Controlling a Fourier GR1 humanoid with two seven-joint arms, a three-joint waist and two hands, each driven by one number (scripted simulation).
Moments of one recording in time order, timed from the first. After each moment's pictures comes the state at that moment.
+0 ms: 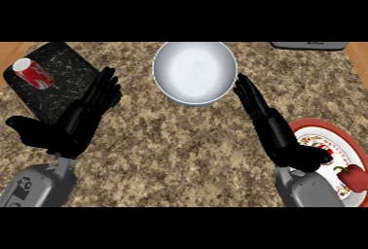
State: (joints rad) left arm -0.26 0.39 -0.27 -1.63 0.39 0.15 0.11; right arm -0.25 -0.21 0.32 -1.61 -0.19 -0.09 -0.06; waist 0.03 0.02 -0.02
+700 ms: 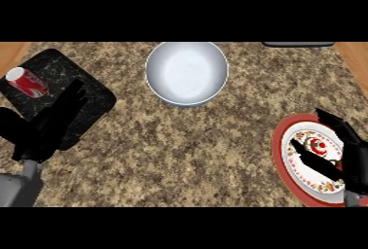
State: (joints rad) left arm -0.17 0.52 -0.17 -1.53 0.39 0.09 0.18; right arm 0.04 -0.40 0.03 -1.49 0.00 -0.35 -0.28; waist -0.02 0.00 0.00
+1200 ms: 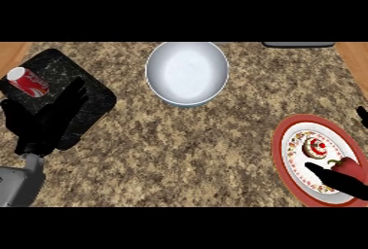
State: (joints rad) left arm -0.21 0.50 -0.15 -1.47 0.37 0.06 0.20; right arm 0.18 -0.53 0.05 -1.79 0.27 -0.44 0.04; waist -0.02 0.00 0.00
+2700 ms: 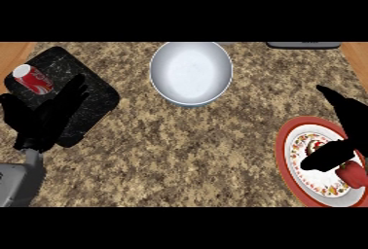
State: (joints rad) left arm -0.24 0.45 -0.08 -1.46 0.32 -0.02 0.23; right arm -0.30 -0.68 0.24 -1.84 0.29 0.27 1.04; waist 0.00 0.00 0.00
